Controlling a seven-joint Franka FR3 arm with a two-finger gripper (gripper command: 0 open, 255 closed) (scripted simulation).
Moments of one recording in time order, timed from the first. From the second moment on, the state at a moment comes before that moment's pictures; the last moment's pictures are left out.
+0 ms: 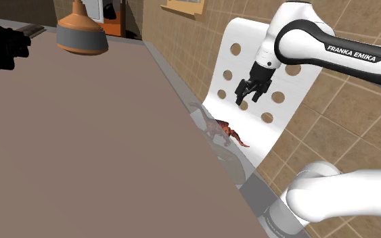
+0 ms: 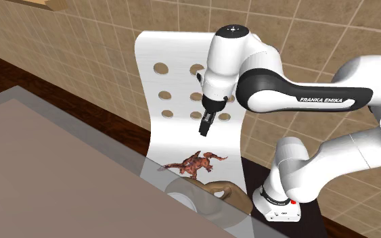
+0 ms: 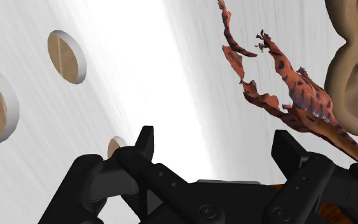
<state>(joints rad) 0.00 -0.76 -0.01 -2.32 -0.09 1.66 0.17</state>
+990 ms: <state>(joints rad) 0.20 -0.66 0.04 -2.48 -0.05 2.01 -0.07</state>
